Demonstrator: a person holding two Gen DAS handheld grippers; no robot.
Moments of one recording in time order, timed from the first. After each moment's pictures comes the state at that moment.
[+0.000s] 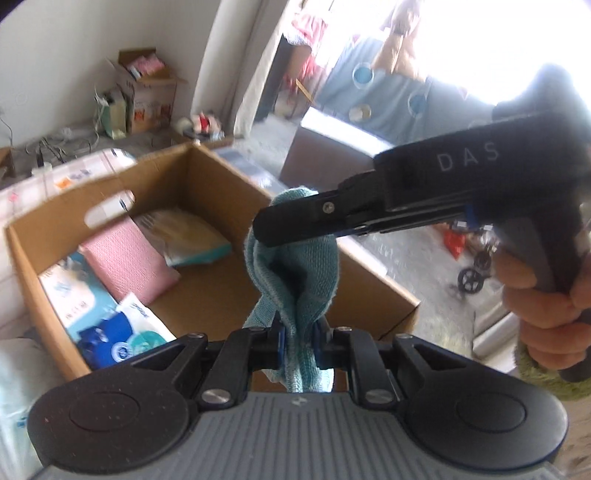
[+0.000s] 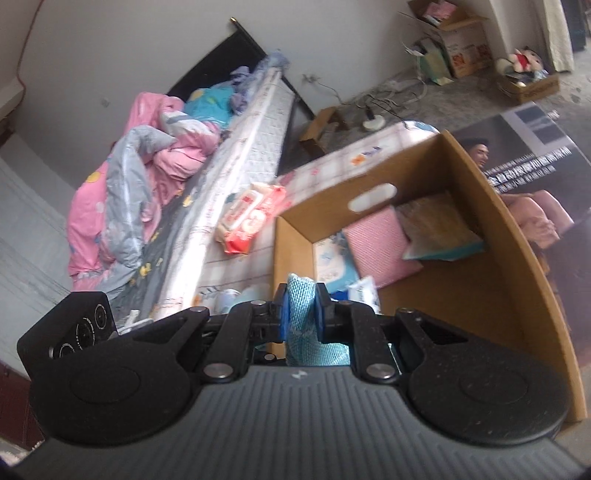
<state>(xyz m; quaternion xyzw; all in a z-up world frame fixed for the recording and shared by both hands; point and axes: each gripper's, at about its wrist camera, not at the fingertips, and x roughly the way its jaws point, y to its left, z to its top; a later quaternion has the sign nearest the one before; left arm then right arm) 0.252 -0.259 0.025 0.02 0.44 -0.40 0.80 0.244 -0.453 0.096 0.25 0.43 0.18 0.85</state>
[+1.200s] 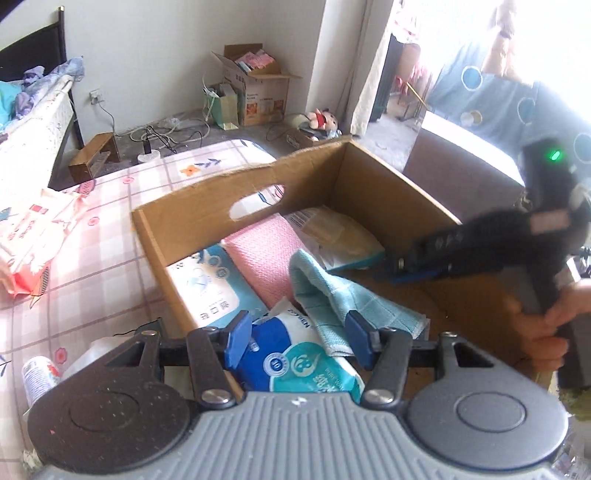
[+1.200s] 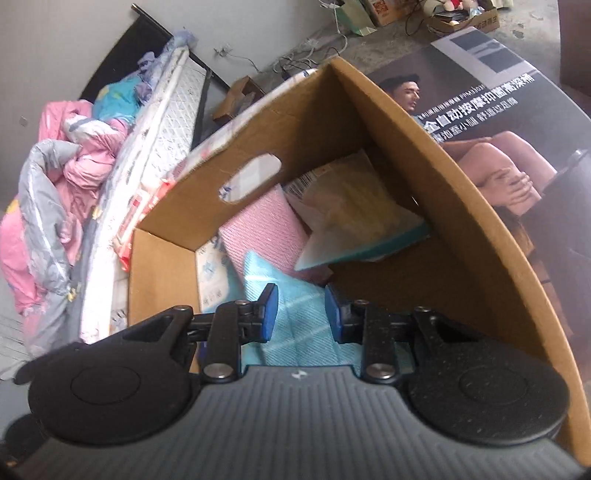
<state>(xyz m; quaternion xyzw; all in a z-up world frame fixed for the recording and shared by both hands) 0.296 -0.197 0.022 0.05 0.44 -0.23 0.87 0.356 -0.450 -0.044 0.27 0.50 0.08 0.82</state>
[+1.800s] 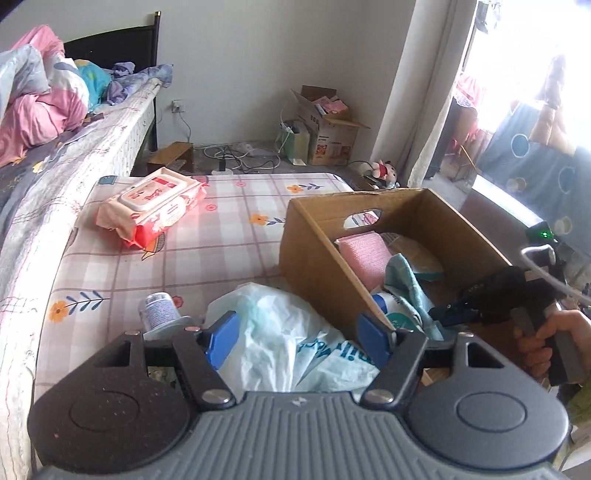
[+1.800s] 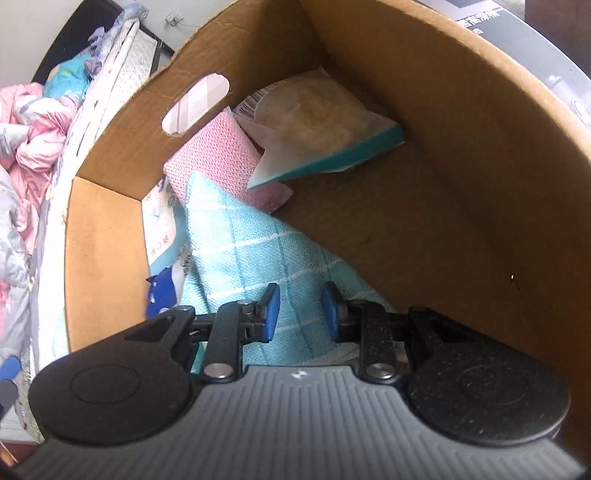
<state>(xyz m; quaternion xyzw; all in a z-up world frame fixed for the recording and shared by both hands) 0.221 -0.065 0.055 -0.02 0.39 -0.14 0.91 0.331 -0.426 -0.087 0.28 0.55 0.02 0.79</state>
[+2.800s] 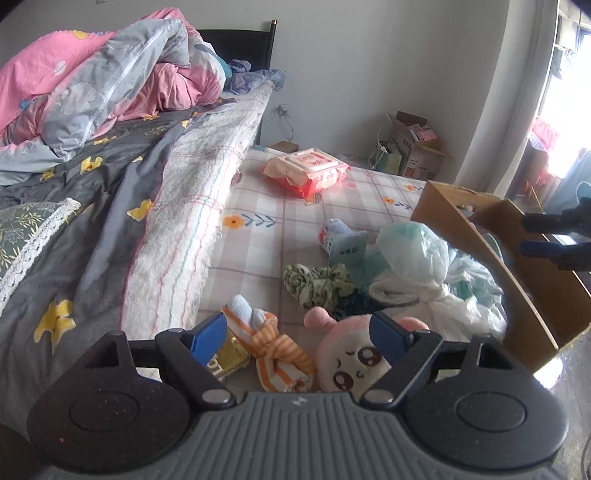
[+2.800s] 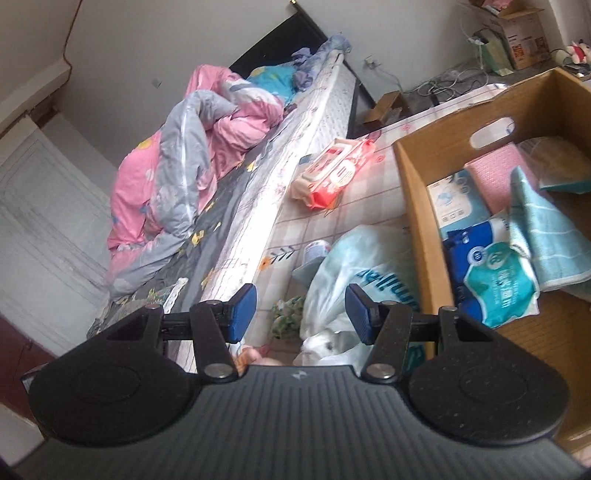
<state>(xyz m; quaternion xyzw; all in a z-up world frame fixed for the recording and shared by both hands) 0.058 0.091 0.047 -0.06 0.37 -0.01 0.93 0.191 -0.271 0.062 0.25 0.39 0.28 0.84</state>
